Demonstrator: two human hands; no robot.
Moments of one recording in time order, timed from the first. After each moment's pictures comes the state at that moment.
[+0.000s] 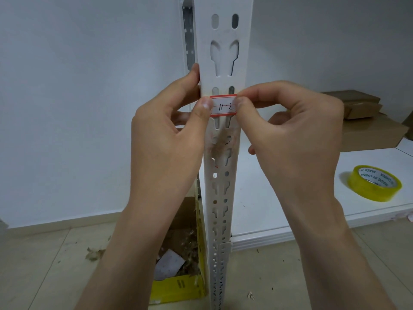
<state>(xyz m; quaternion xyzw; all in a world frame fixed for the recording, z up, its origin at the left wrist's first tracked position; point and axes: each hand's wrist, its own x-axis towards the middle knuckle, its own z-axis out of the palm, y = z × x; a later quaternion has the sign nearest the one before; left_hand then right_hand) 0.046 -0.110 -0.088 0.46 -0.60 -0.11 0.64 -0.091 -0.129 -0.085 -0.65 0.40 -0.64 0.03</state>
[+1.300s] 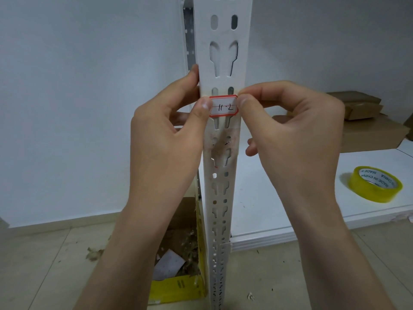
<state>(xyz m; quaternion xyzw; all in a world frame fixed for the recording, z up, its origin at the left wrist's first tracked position) 0.046 -0.111 -0.088 0.46 -0.60 -0.11 0.65 -0.091 -0.124 -0.083 -0.62 0.41 -0.66 0.11</state>
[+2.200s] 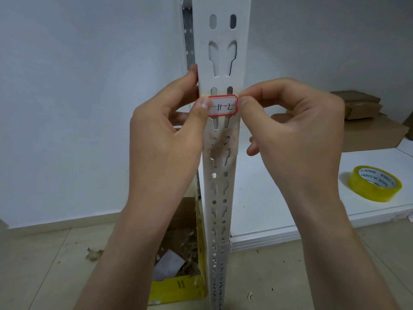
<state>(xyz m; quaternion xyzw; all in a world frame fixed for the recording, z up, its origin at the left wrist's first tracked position) 0.045 -0.111 -0.088 0.46 -0.59 -0.11 0.65 -0.097 -0.129 -0.085 -0.65 0.39 -0.65 0.10</state>
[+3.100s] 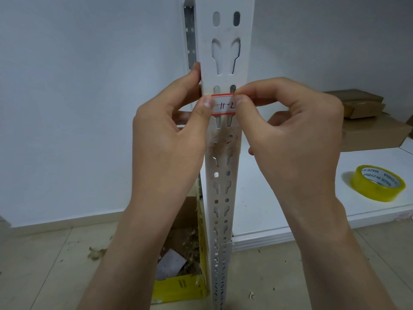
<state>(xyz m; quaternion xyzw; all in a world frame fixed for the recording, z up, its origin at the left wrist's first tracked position) 0.046 -0.111 -0.088 0.46 -0.59 -0.11 0.65 -0.090 -0.133 -0.090 -0.66 0.38 -0.65 0.00</state>
